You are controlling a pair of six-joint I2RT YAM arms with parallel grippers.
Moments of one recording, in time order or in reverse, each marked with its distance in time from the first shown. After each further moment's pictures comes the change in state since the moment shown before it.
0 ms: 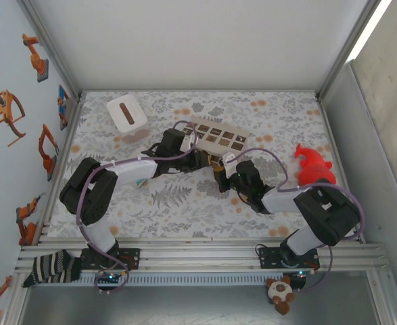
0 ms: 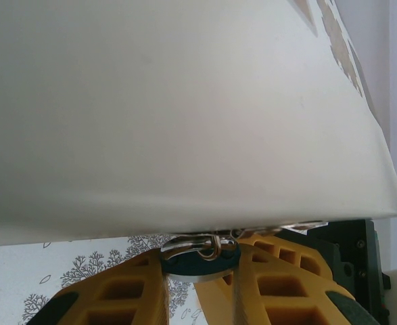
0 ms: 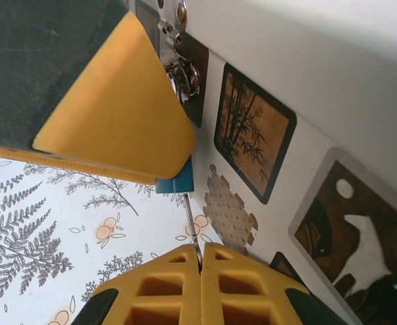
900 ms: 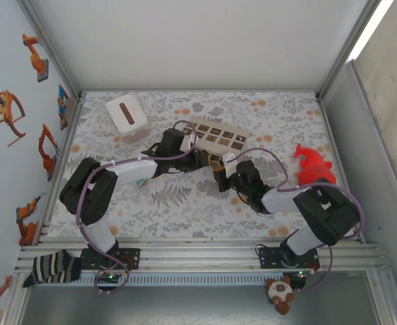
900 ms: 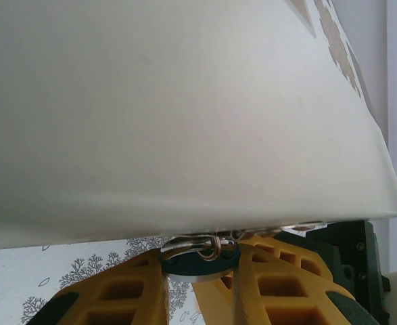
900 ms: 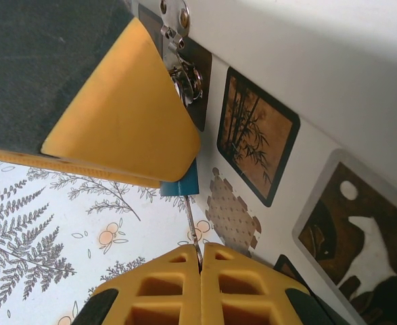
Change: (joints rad) left arm 0.000 0.000 0.000 0.006 -0.003 -0.005; right arm 0.001 0.004 0.000 0.016 -0.004 0.006
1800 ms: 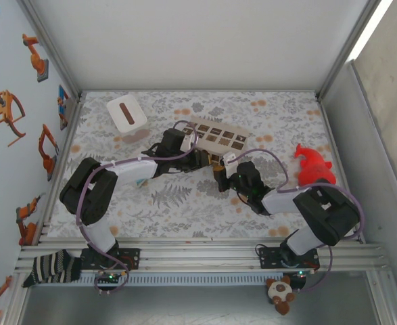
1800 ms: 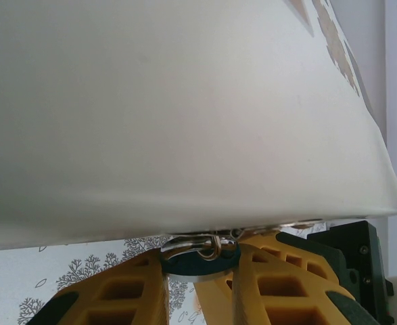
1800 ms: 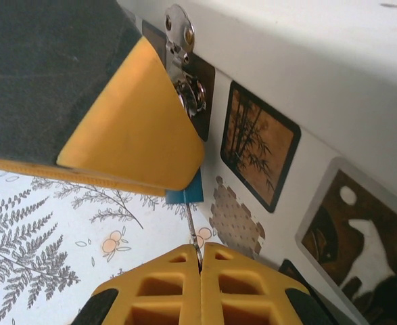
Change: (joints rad) left arm -0.003 0.000 0.000 0.003 -0.001 -0.002; right arm 0.006 0.003 -0.016 0.053 0.016 0.019
